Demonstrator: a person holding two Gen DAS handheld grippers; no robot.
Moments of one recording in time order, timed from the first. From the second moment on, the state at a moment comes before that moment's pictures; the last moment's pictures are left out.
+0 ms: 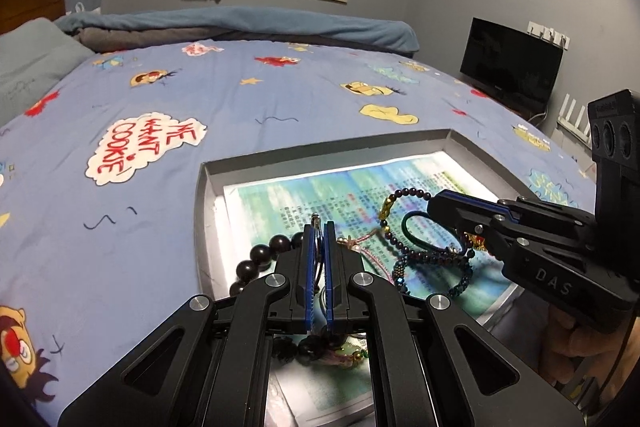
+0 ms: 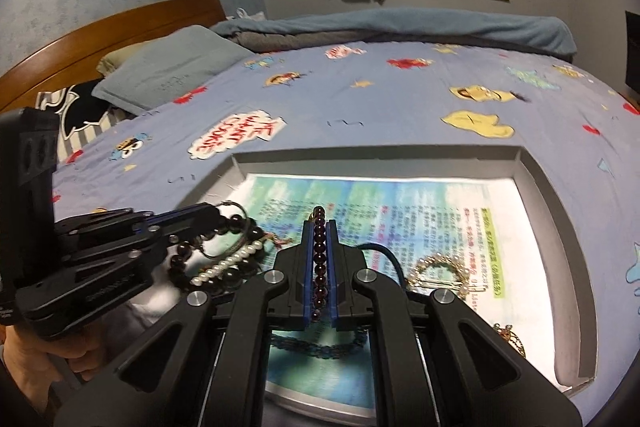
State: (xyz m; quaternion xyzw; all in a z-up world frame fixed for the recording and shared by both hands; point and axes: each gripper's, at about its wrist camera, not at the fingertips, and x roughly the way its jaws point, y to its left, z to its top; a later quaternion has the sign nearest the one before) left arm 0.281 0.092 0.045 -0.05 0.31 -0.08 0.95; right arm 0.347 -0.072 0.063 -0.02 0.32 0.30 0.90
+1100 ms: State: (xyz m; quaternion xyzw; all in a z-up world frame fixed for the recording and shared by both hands) left arm 0.241 0.079 0.059 -0.03 0.24 -0.06 0.97; right arm 0.307 -0.127 0.082 -0.01 0.24 0.27 0.93
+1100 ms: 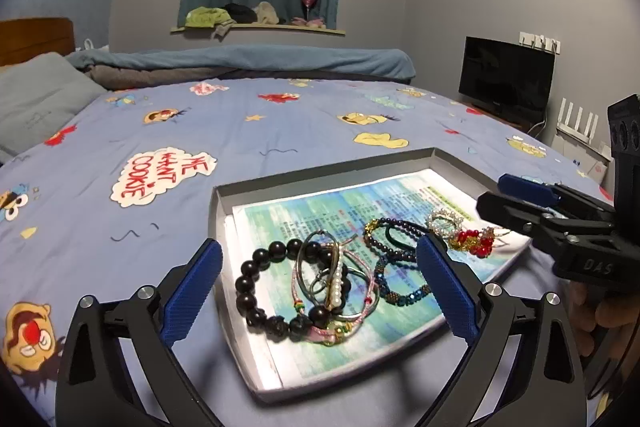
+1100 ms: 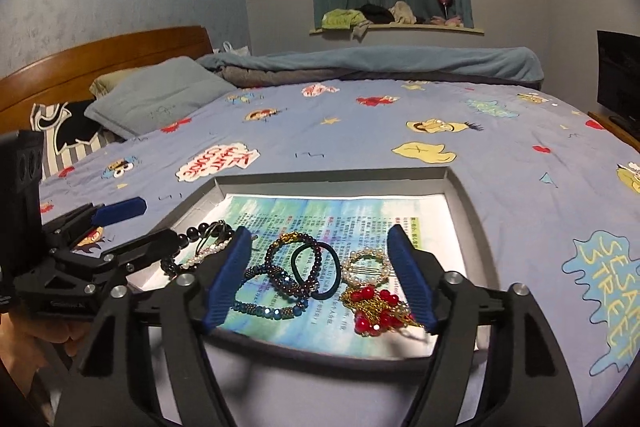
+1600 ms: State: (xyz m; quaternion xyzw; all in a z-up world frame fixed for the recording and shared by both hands) left arm 0.204 0.074 0.058 -0.03 0.21 -0.03 0.98; right arm 0.271 -0.147 0.082 -0.01 0.20 0.28 0.94
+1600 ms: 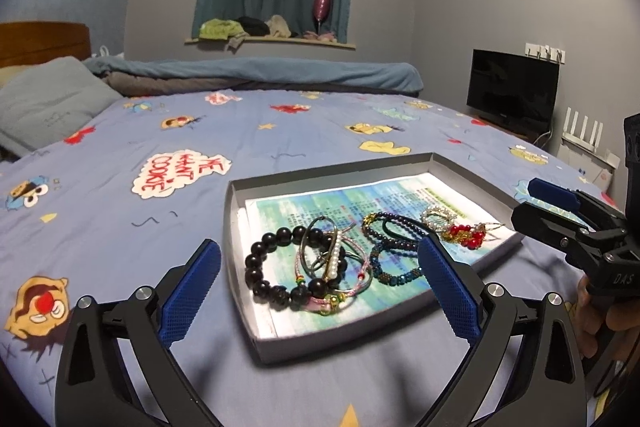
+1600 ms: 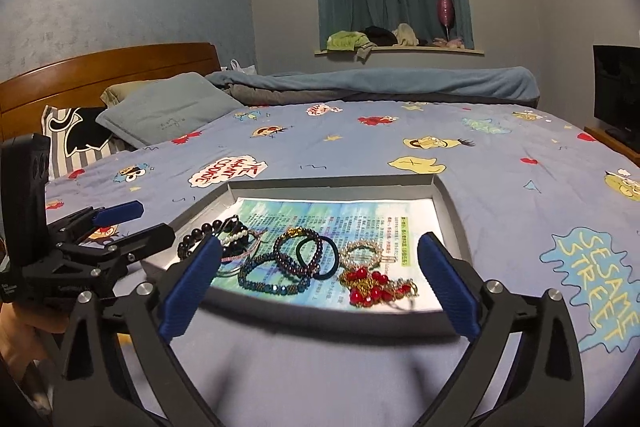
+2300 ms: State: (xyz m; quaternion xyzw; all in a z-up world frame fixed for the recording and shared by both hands) left arm 0.158 0.062 0.055 -0.03 0.17 0.00 0.98; right arm 0.224 -0.161 0.074 -0.02 0.17 0.29 0.94
